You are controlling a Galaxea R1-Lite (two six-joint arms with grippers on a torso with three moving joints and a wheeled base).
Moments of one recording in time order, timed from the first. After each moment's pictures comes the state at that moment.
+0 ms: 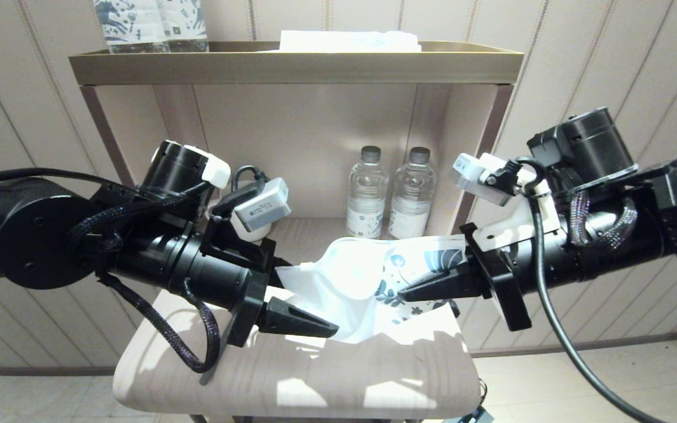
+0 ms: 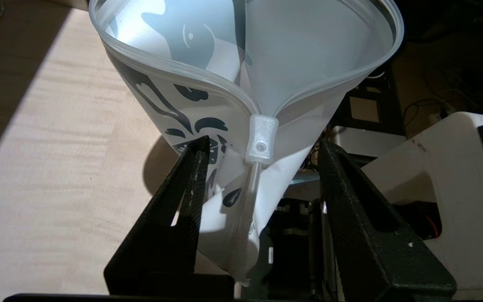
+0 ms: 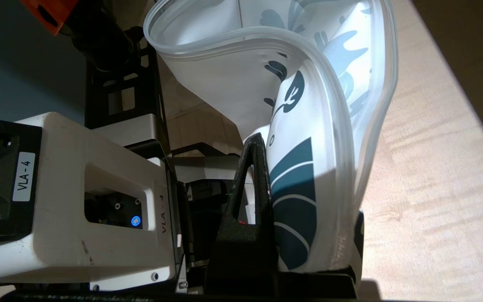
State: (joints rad) left arm -0.56 1.71 -1.18 0.17 -0.92 0.46; right arm 0.47 1.60 -1.25 0.29 0.83 -0.37
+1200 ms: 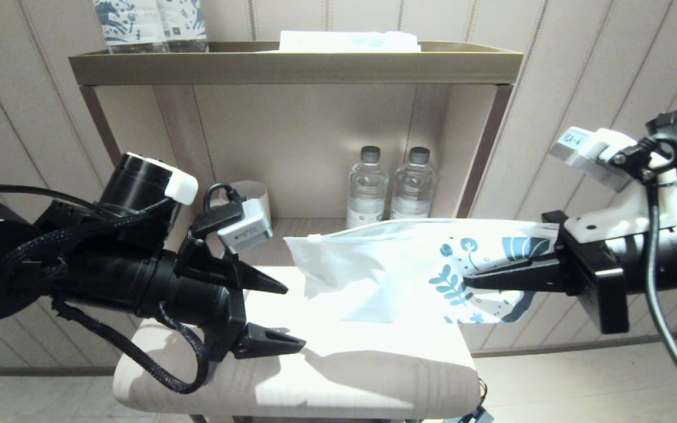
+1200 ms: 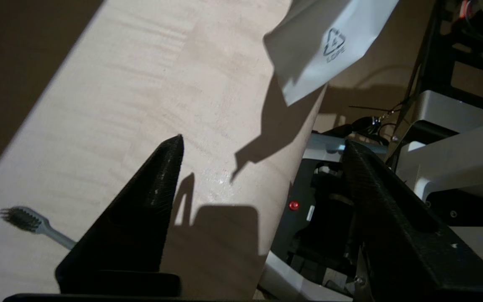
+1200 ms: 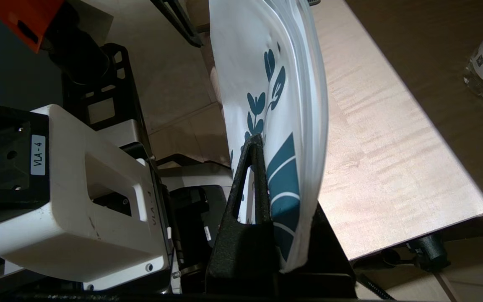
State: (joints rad) left arm -0.54 1.60 -1.04 0.17 -0.59 0.43; right arm 0.32 1.40 -1.14 0.30 0.84 -0.38
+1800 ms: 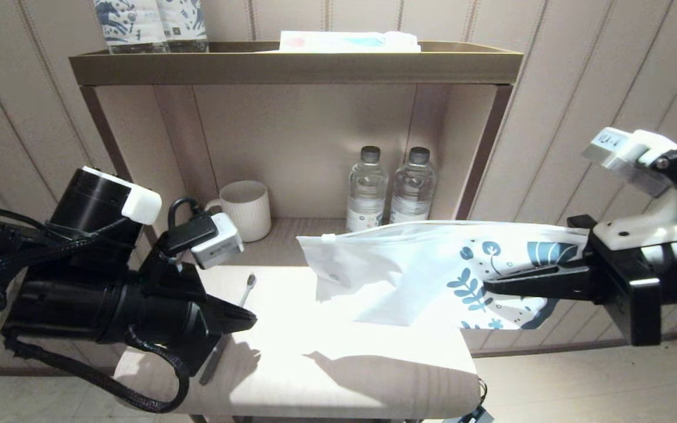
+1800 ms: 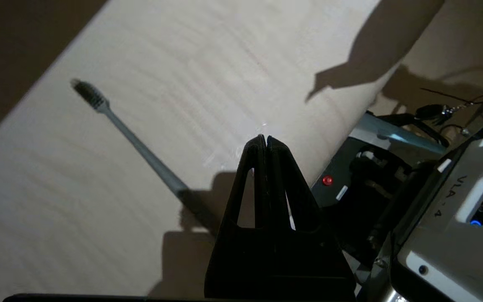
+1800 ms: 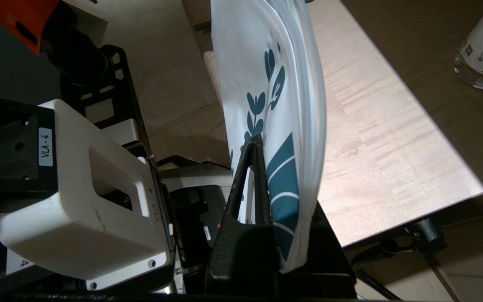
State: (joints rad) left arm -0.54 1.50 -0.94 0.19 -0.31 0.32; right arm 0.29 1.34 -1.10 0.30 0.85 -0.37
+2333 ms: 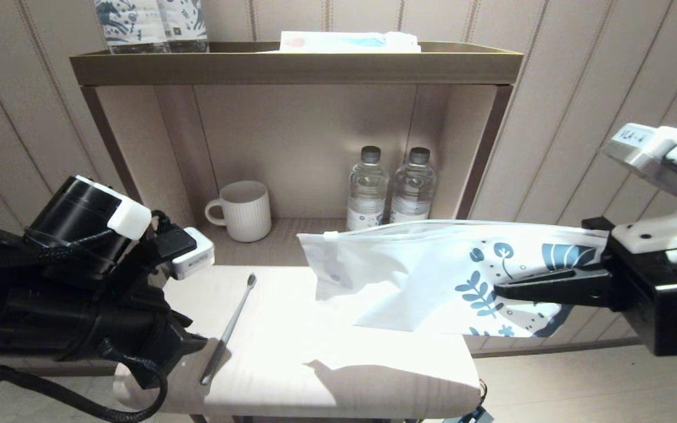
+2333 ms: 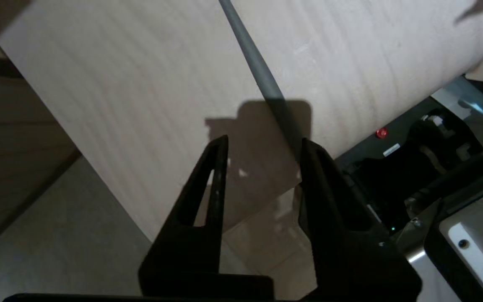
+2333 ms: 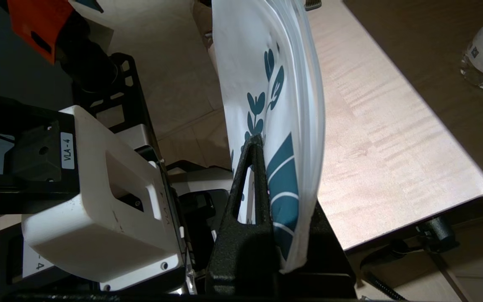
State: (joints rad) left arm -0.55 1.46 -1.00 0.46 0.04 0.20; right arm 0.29 1.30 -1.08 0.30 0.85 -0.33
